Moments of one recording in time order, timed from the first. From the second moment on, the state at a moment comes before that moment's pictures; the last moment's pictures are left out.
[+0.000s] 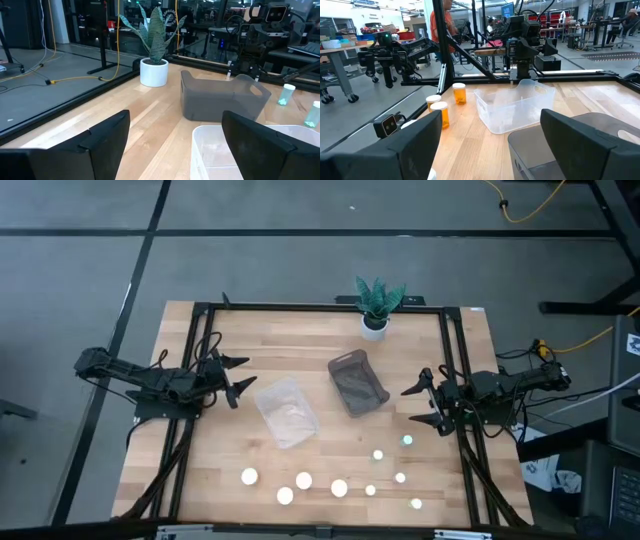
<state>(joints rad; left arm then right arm) -0.24 0.18 0.01 0.07 -0.71 -0.17 0.27 0.01 0.01 0.04 0.05 0.10</state>
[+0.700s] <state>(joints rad) -0.24 0.18 0.01 0.07 -0.71 -0.17 0.27 0.01 0.01 0.04 0.05 0.10</state>
